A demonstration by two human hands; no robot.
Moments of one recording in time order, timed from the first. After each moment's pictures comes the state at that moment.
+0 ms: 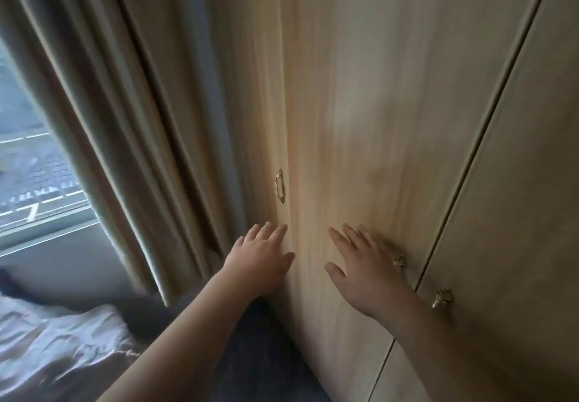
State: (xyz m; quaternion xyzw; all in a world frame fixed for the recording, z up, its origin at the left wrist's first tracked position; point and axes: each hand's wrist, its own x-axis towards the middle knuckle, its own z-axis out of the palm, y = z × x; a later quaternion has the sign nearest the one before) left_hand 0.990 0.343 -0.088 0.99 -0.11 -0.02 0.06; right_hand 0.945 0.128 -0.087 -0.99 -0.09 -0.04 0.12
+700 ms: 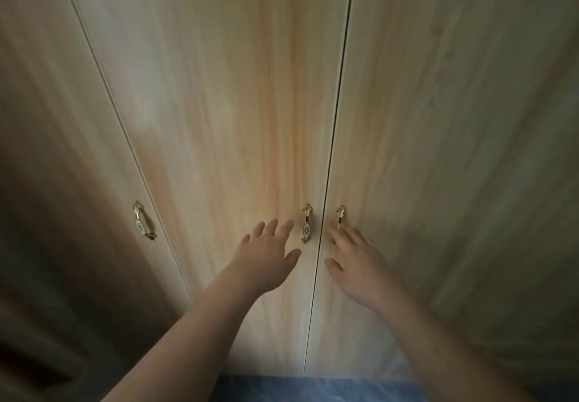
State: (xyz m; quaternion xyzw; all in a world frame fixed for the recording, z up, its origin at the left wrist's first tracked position) left_hand 1.018 0.303 -0.095 0.82 -0.56 -0.05 0.08; right_hand 0.837 0.200 -0.104 -0.92 0.36 -0.12 0.12
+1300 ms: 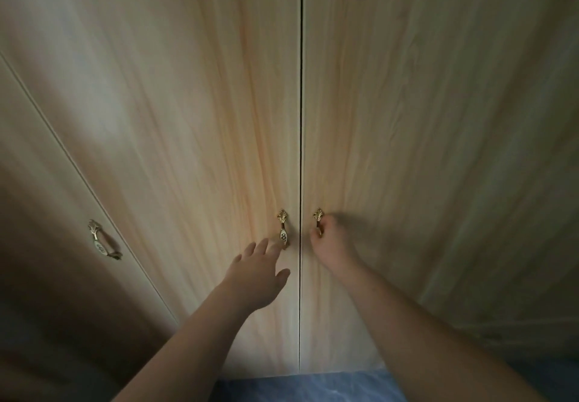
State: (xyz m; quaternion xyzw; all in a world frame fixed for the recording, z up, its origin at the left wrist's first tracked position) left_hand 1.010 0.261 -0.128 0.81 -0.58 -0.10 0.02; right_hand 0.886 0.121 -0.142 -0.76 0.49 -0.24 0.33
